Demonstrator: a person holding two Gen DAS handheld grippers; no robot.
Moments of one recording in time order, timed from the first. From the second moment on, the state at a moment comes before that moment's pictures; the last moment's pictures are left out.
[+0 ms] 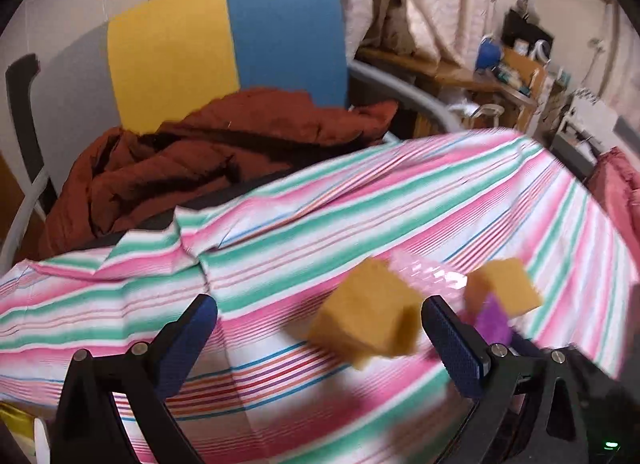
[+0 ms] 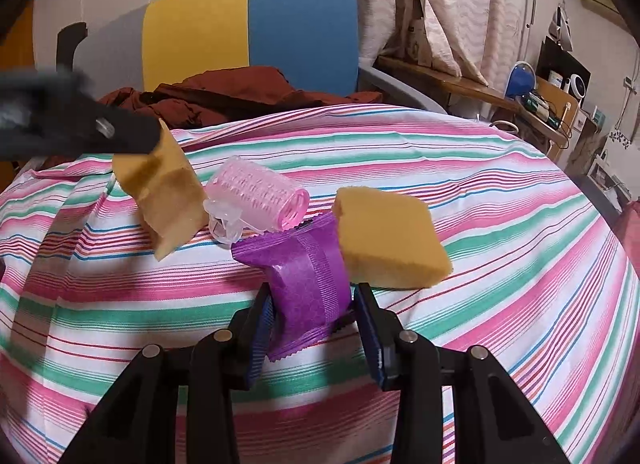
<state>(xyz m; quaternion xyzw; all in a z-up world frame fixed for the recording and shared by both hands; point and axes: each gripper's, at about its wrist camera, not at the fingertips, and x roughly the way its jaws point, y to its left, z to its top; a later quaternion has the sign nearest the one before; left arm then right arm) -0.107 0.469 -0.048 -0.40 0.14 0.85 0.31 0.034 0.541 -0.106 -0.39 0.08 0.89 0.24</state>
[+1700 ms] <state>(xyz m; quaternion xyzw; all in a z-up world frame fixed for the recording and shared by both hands) -0.030 0.399 -0.091 -0.30 0.21 0.88 0.32 0.034 0.526 -0.103 -0.37 0.03 0.89 0.27</state>
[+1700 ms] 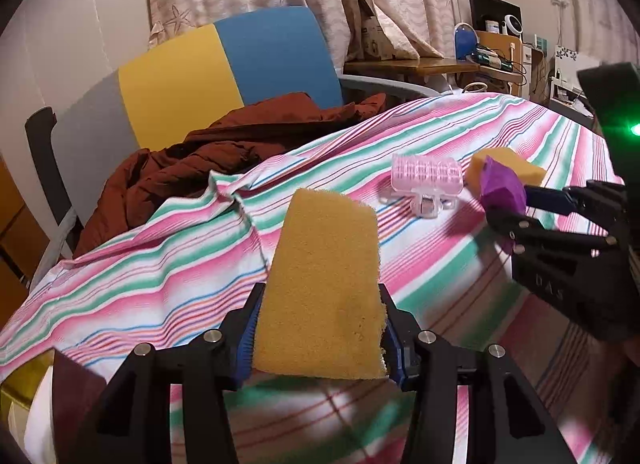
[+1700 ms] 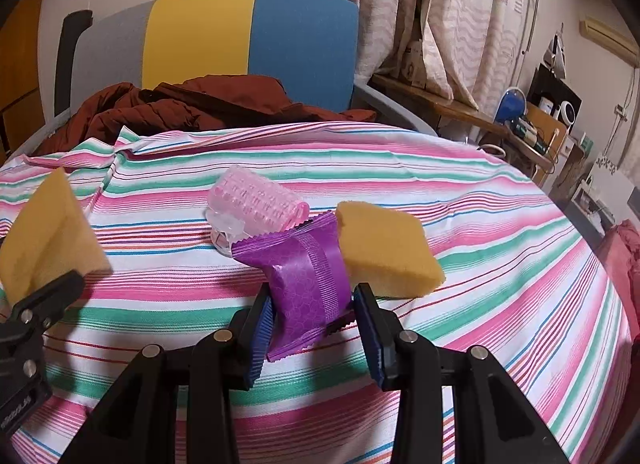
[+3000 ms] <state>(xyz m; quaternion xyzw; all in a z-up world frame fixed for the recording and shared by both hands) 0.059 0.330 -0.081 -0.26 0.20 0.87 0.36 0.076 0.448 -0.083 -0.35 0.00 0.91 0.24</state>
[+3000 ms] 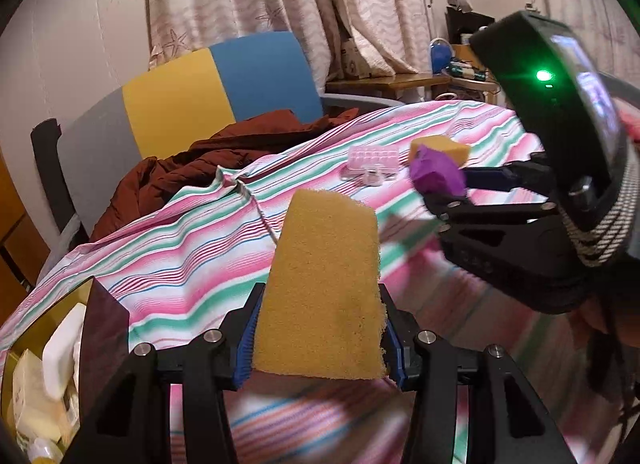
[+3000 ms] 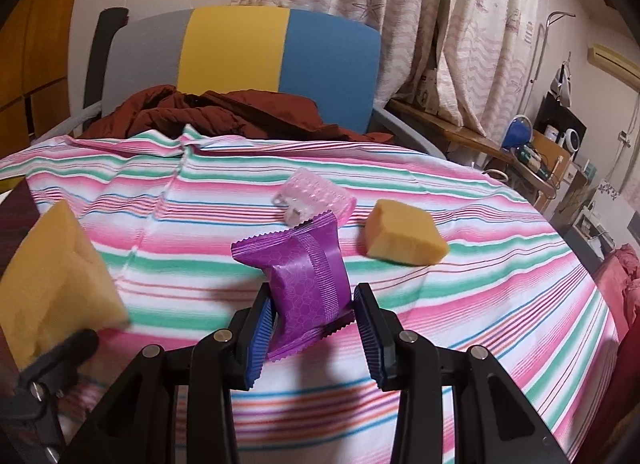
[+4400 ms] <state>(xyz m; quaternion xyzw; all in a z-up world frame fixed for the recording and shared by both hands) 0.006 0.003 -0.027 -0.31 -0.02 0.94 0.12 0.030 0.199 -0.026 -0.37 0.05 0.92 -0.12</state>
